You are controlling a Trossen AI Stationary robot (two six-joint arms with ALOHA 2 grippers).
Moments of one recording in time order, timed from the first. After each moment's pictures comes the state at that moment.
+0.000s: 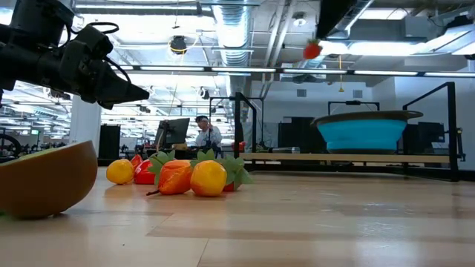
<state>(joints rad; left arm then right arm) -0.03 0.77 0.01 0.61 -0.29 -0.06 0.29 1.64 1.61 -1.23 0.32 0.49</state>
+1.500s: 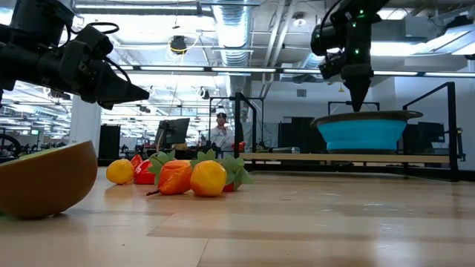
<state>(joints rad) -0.03 0.77 0.01 0.61 -0.29 -0.06 -0.68 1.49 1.30 -1.25 0.18 -0.25</state>
